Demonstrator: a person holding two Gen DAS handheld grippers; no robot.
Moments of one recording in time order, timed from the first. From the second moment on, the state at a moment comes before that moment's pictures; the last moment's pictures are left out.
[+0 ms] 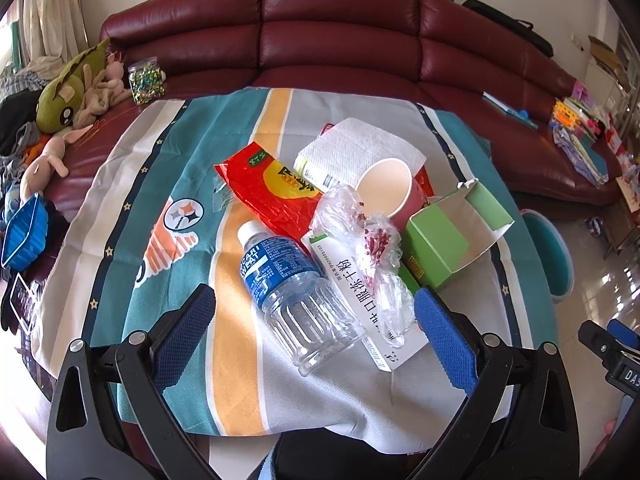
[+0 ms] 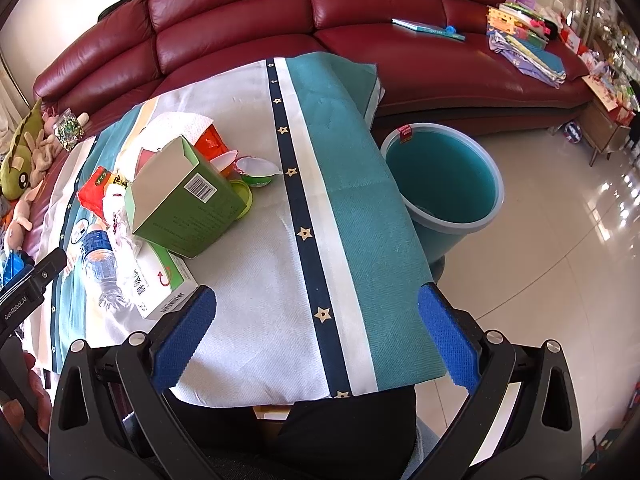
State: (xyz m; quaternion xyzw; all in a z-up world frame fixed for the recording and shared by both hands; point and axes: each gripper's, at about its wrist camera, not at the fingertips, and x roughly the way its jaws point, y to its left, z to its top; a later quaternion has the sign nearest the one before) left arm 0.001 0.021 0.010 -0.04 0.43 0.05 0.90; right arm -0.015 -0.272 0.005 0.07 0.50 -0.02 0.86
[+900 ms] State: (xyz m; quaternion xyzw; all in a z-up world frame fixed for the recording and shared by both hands) left arm 0.001 0.017 0.004 -0.04 0.44 0.05 0.90; right arm -0.017 -0.272 -0.004 0.07 0.51 -0.02 0.86
